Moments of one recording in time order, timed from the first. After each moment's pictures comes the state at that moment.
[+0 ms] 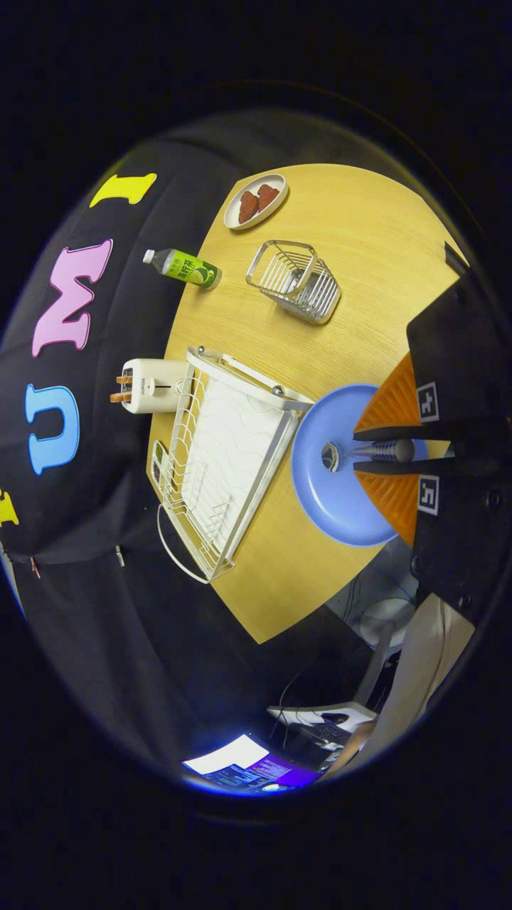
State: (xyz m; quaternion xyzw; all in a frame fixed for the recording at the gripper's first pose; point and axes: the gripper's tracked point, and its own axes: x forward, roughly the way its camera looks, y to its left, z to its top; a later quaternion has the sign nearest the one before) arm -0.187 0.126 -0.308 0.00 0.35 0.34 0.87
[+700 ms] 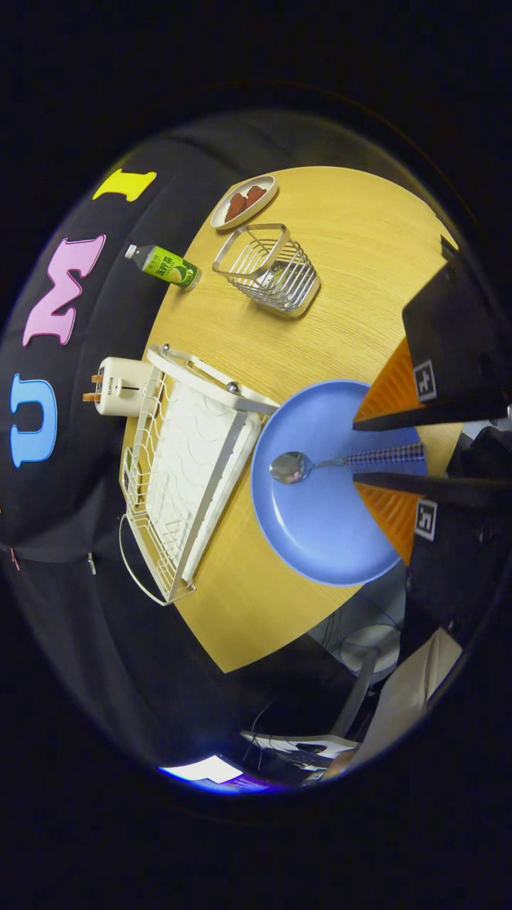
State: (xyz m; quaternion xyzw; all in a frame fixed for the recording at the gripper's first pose) arm -0.190 0.115 -0.366 -0.04 0.38 0.31 0.87
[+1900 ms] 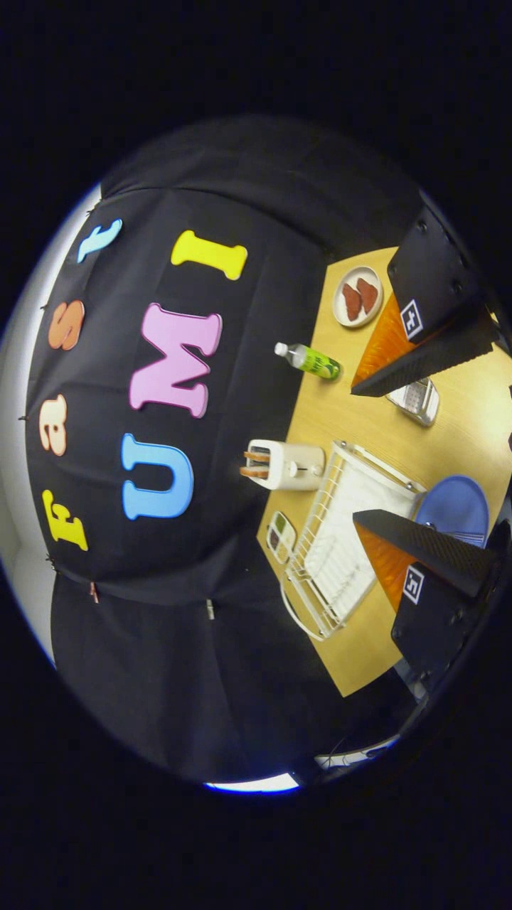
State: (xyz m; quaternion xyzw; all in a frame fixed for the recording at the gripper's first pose) arm -0.078 0.031 -0.102 0.01 0.12 0.20 0.97
